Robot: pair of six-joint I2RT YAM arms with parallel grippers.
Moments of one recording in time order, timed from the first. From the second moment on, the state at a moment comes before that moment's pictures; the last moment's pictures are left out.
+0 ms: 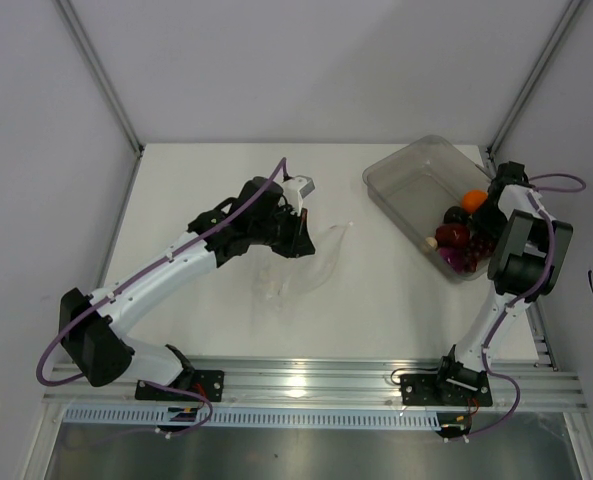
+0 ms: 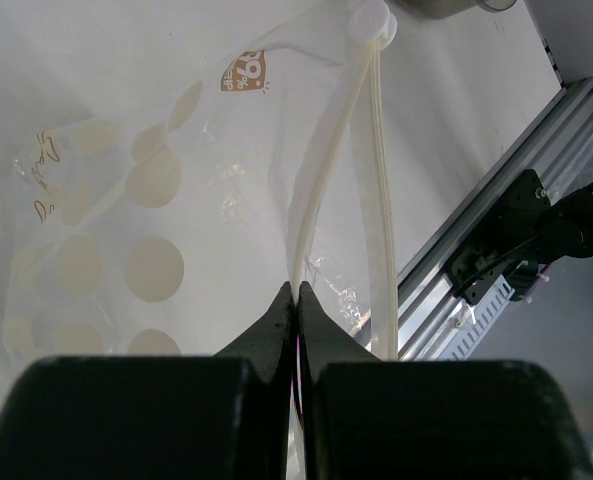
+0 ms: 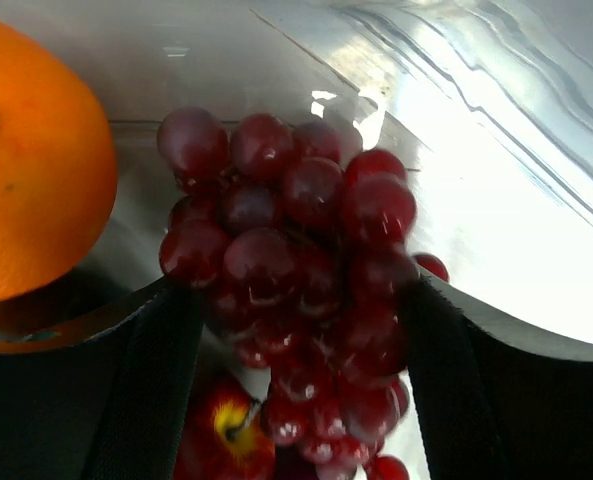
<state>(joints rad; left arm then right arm) -0.74 1.38 1.26 -0.56 0.27 -0.37 -0.34 2.03 1.51 -0.65 0.31 0.52</state>
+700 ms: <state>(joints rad) -0.73 1.38 1.25 -0.55 0.30 -0.37 -0.35 2.00 1.47 -0.64 0.28 0.52</state>
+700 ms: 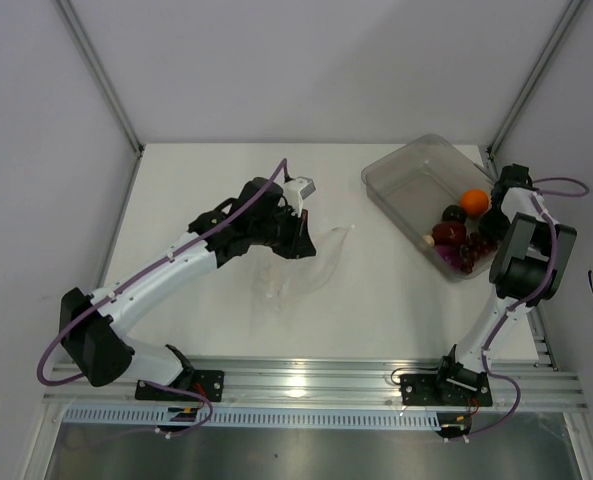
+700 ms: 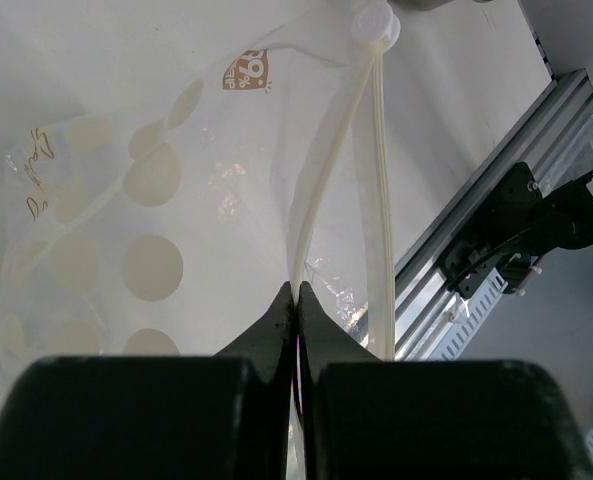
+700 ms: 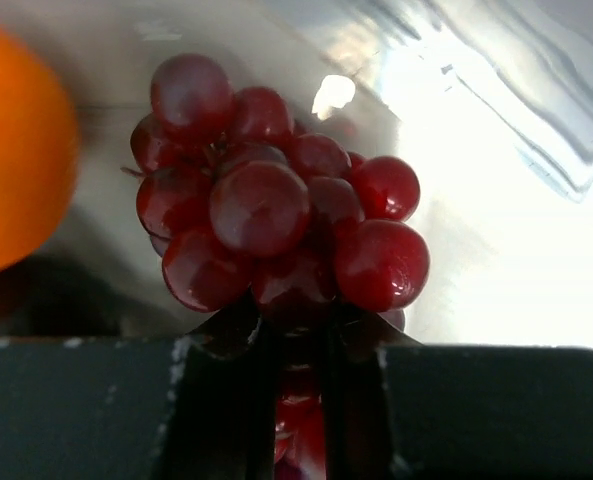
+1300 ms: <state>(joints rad) -0.72 1.43 1.28 -0.56 0.34 -0.37 -0.20 1.62 1.48 -0.70 0.16 0.51</state>
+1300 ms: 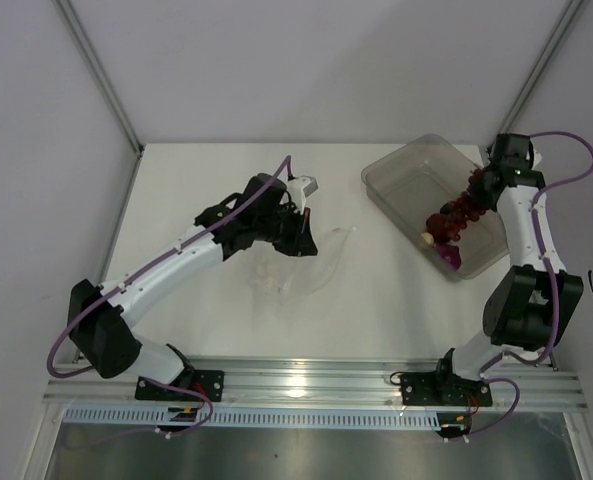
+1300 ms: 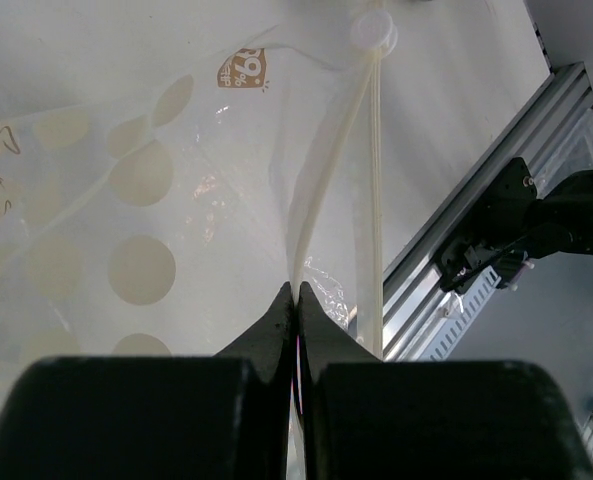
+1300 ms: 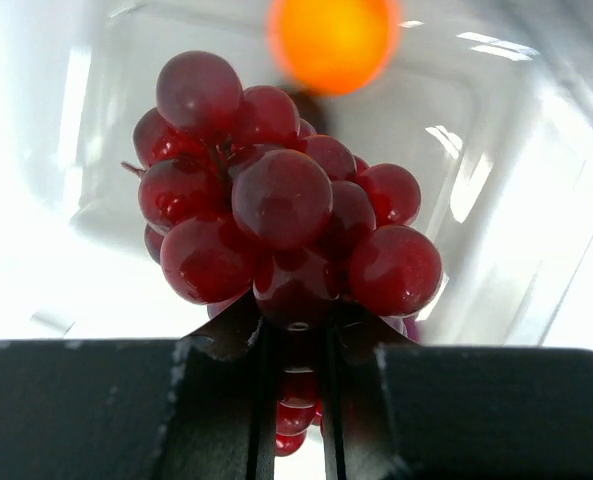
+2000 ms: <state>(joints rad) -0.70 1.49 1.39 -0.67 0.46 -0.37 0.44 1.07 1.43 -0.58 -0.10 0.48</state>
